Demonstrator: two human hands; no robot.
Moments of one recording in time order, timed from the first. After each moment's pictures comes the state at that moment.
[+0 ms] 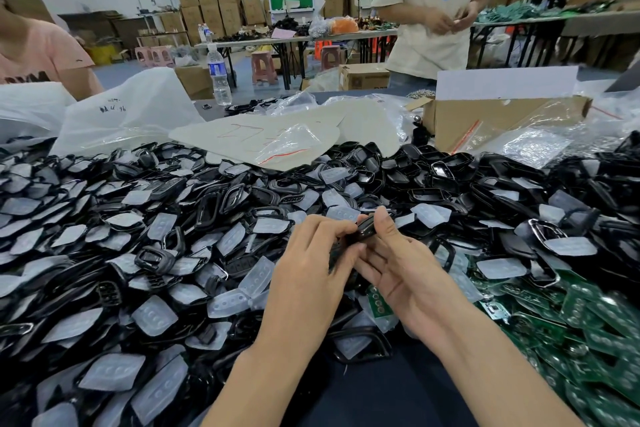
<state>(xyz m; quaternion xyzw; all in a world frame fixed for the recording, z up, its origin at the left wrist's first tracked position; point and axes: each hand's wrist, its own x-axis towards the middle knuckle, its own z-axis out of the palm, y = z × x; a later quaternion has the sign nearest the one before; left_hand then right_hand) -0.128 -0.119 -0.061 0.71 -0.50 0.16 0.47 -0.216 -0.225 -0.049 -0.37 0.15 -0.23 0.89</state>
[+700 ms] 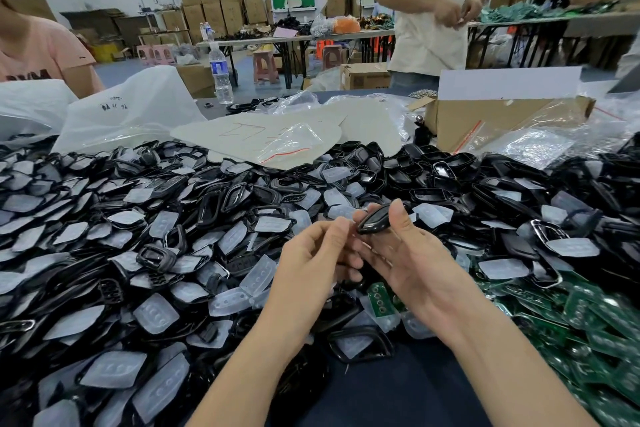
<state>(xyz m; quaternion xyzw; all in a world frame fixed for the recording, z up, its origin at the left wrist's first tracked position) -0.134 -0.121 -0.041 0.55 -0.29 -0.28 0.73 -0.224 -0.229 -0.034 -0.42 0.14 -0.24 0.86</state>
